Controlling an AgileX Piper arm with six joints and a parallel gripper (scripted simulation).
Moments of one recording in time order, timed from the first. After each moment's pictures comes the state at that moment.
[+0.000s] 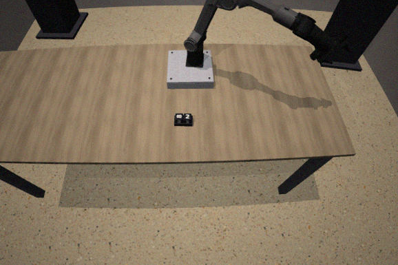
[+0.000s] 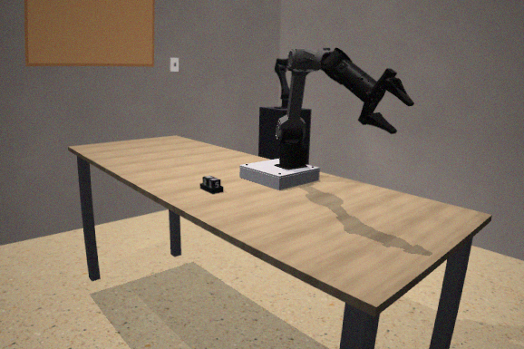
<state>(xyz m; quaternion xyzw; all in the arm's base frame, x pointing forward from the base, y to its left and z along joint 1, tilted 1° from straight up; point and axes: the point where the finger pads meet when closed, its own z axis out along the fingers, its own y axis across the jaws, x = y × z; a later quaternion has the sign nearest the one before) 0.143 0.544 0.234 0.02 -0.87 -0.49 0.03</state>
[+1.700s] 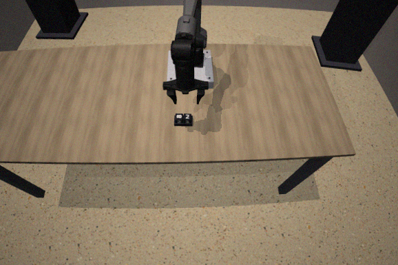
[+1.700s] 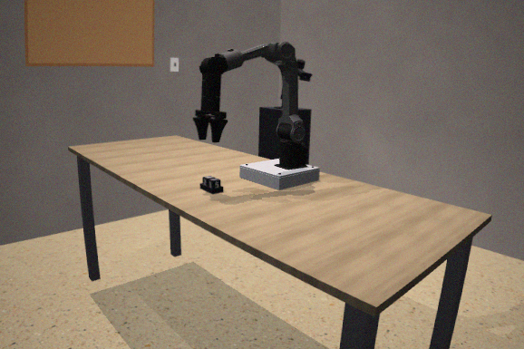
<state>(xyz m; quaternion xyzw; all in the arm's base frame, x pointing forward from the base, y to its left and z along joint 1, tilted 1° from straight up) 0.322 -0.005 0.121 0.04 -1.00 -0.01 -0.03</state>
